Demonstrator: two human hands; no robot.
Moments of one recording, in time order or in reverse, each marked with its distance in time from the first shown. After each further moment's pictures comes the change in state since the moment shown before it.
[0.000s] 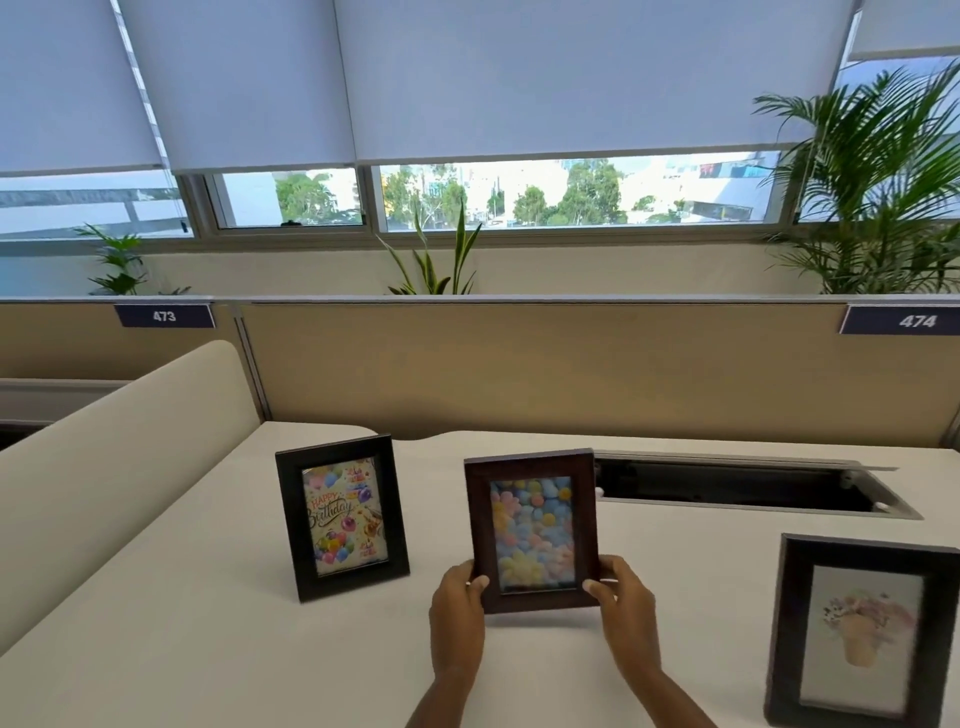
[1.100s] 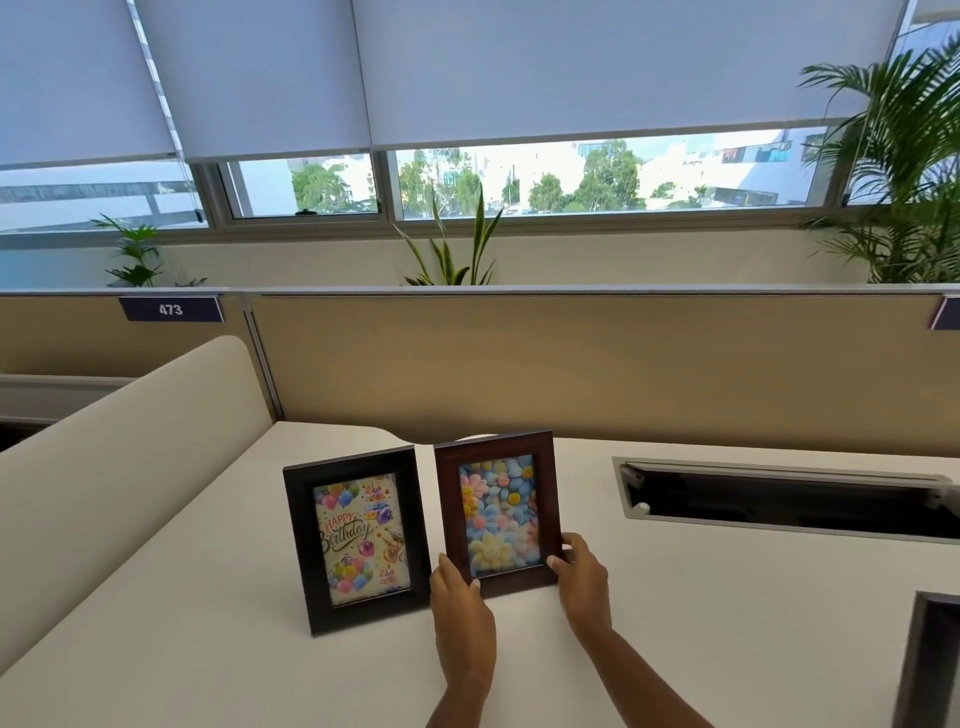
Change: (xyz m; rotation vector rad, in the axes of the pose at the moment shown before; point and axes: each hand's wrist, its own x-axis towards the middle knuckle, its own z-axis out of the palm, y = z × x) left_hand 0.062 -0.022 0.008 0.225 0.089 -0.195; right_hand 0.063 -0.018 0.109 0.022 -0.118 0.097
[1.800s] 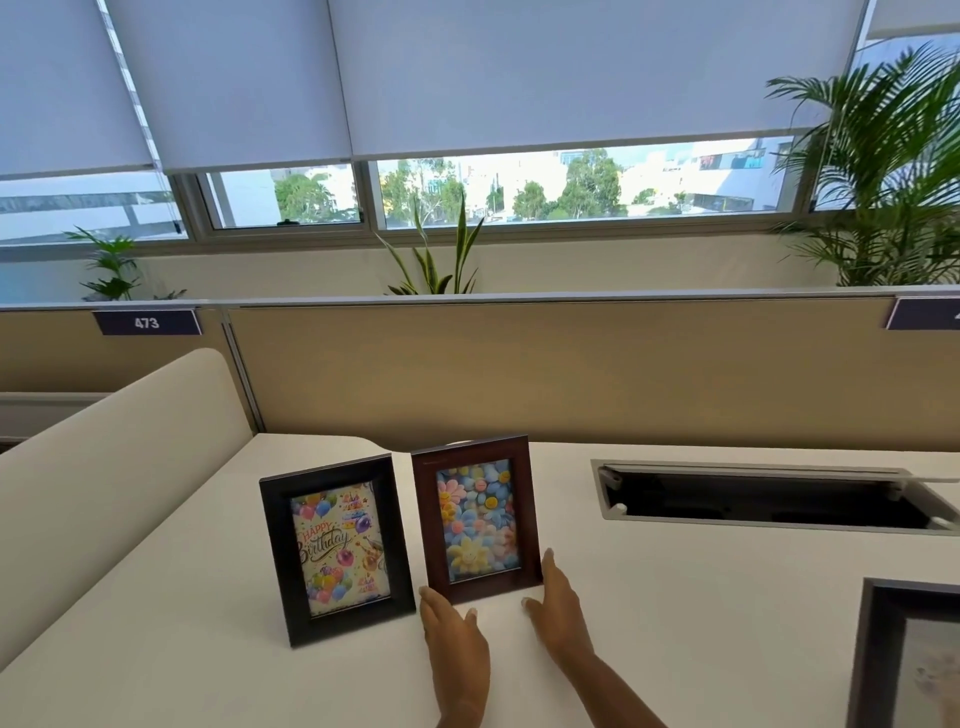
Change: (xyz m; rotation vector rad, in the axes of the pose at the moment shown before) left_hand -0.022 0.000 0.008 -0.100 -0.074 -0.098; right_hand -0.023 0.005 -0.006 -0.257 -0.216 0.020
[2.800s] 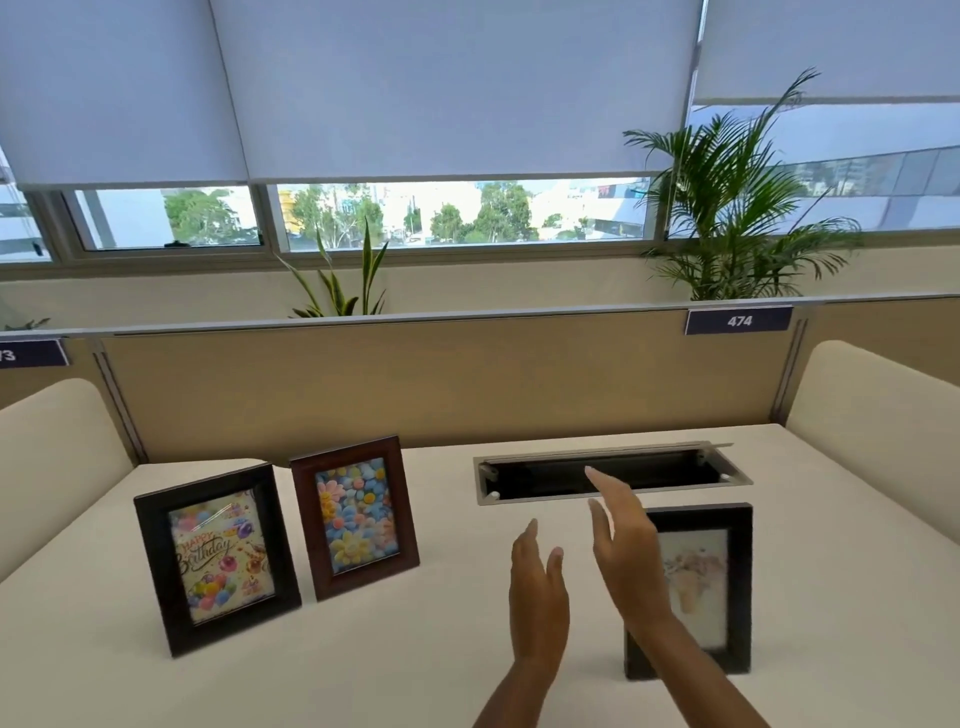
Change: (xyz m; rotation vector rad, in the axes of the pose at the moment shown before) left_hand -0.169 0.120 0.070 -0.200 -0.341 0.453; right_hand -0.128 0.016 -0.206 -0.082 0.716 -0.470
